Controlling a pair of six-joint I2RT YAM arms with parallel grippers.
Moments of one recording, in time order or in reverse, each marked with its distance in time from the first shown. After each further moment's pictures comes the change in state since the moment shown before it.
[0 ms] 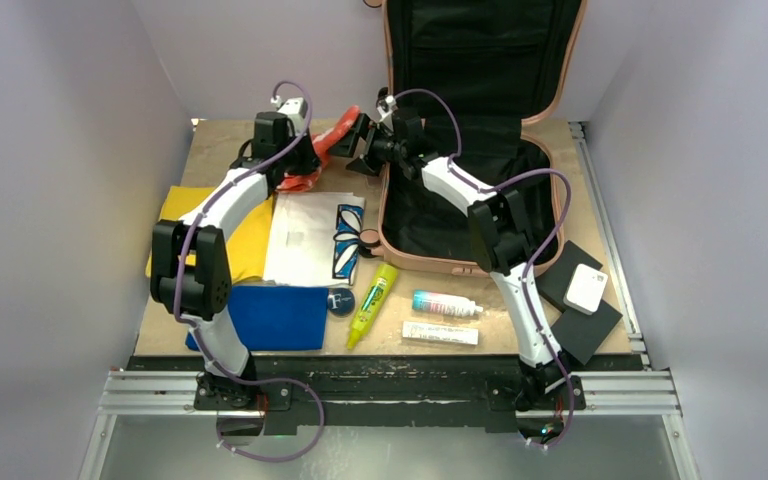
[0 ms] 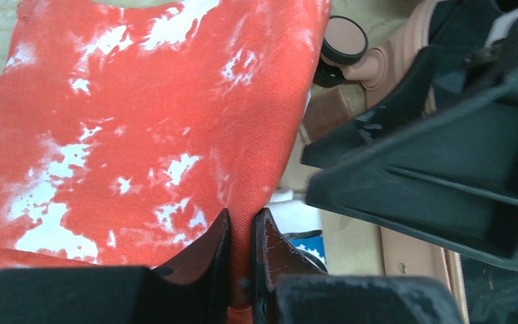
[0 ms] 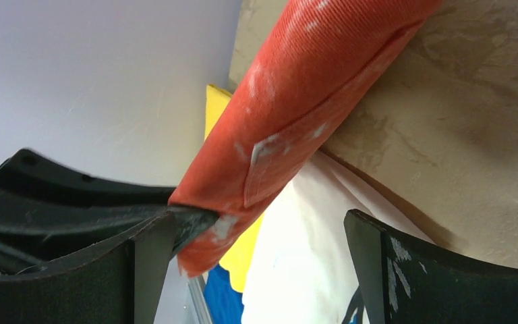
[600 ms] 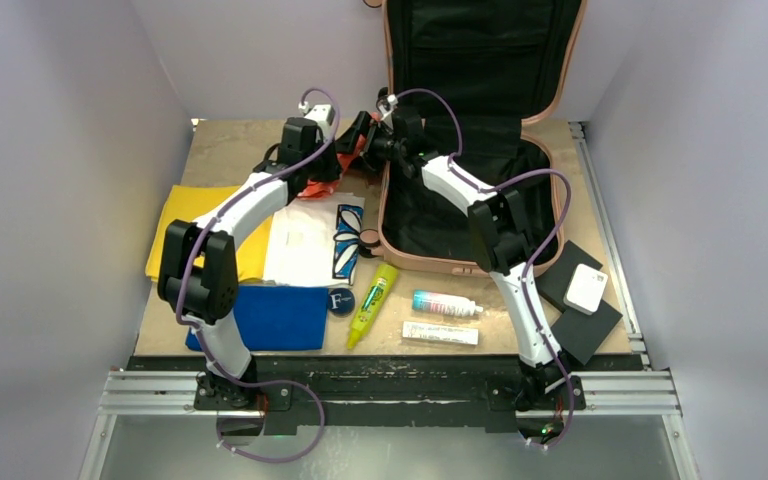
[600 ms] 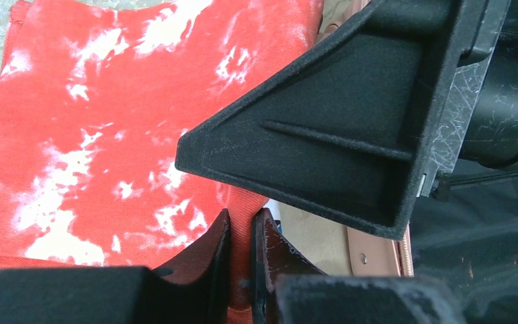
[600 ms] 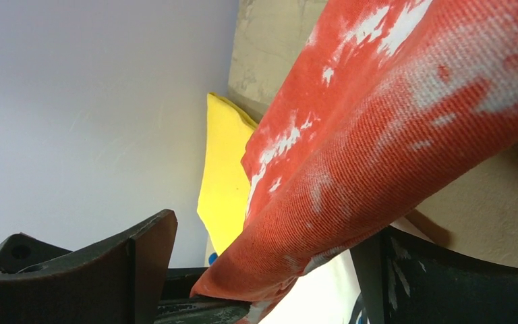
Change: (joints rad) left arm -0.147 -0.005 -0.003 -0.019 -0.104 -0.026; right arm -0.002 0.011 0.022 -0.019 0.032 0.030
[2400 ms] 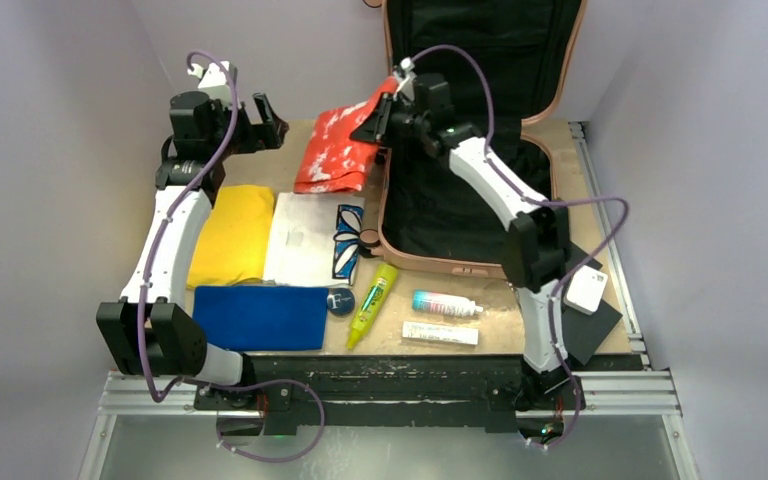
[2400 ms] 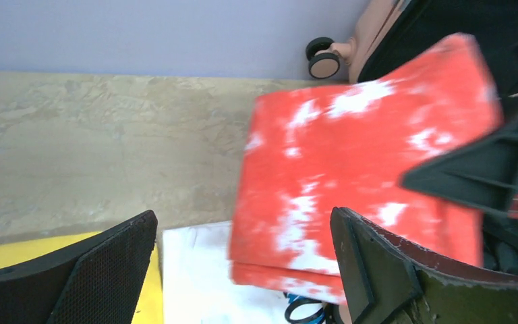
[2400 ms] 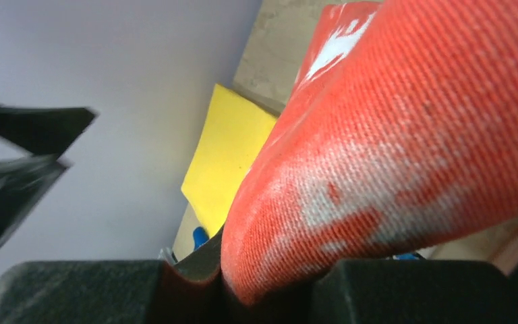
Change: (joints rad) left arm 0.308 -0.352 0.037 -0.106 0.183 0.034; right arm -0.014 -0.280 -0.034 -0.274 0.054 -0.270
